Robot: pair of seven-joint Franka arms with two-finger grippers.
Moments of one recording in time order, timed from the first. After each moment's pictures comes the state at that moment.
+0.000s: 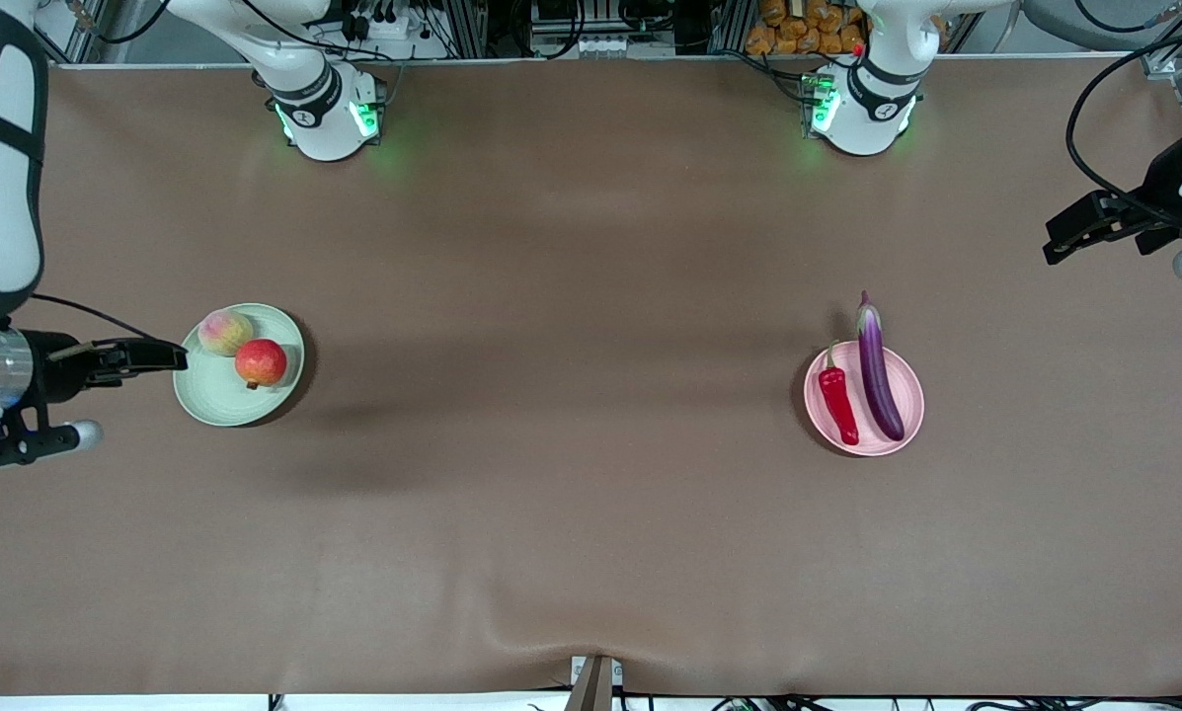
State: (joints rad) left arm 0.05 0.00 -0.11 -1.52 0.03 1.50 -0.16; right arm -0.01 0.48 -0.08 -1.19 0.14 1.37 -0.26
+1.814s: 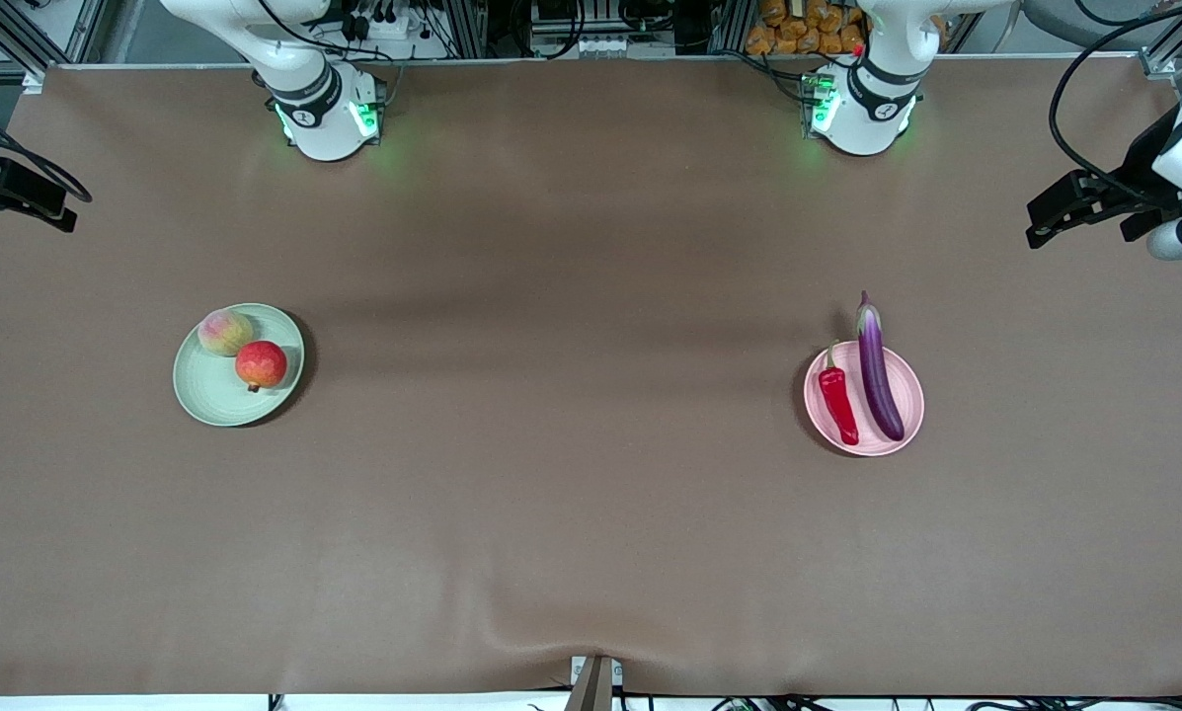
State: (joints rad) left arm 0.04 -0.02 -0.15 -1.52 0.03 1.48 -0.16; right arm -0.01 0.00 -0.04 -1.44 -0.05 1.34 0.02
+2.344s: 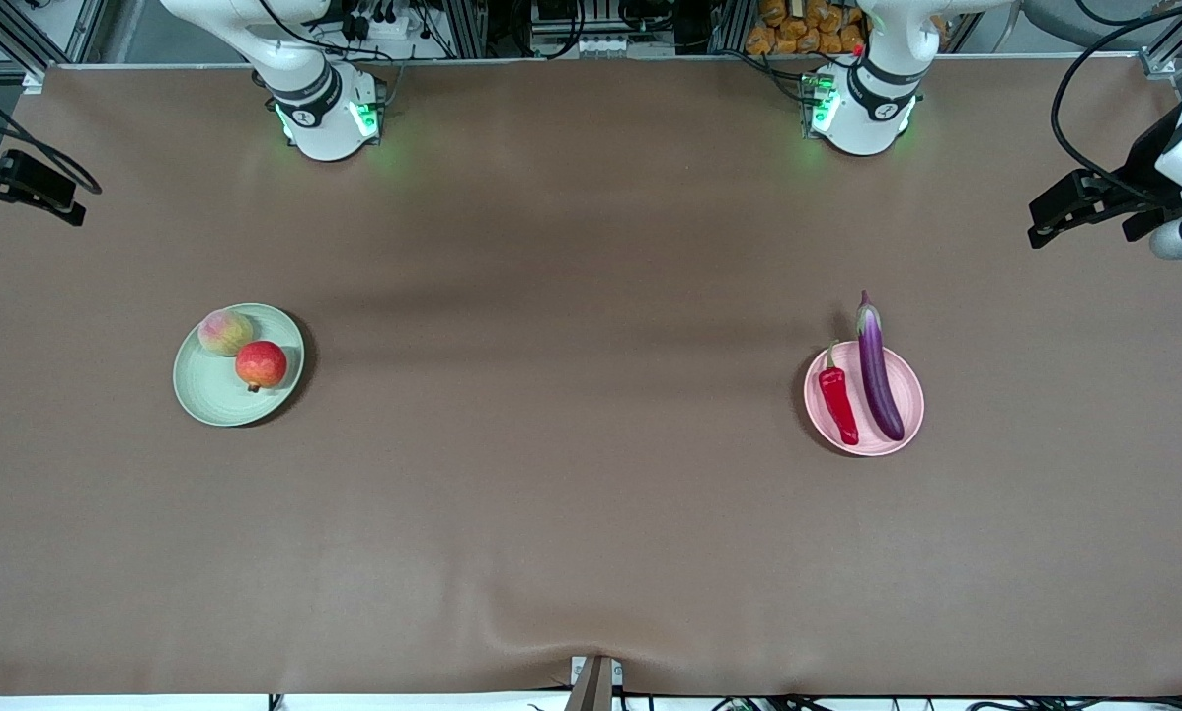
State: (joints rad) left arm 0.05 -0.02 -0.15 -1.52 0.03 1.48 -0.15; right arm -0.01 -0.07 -0.03 -1.54 -0.05 1.39 0.02
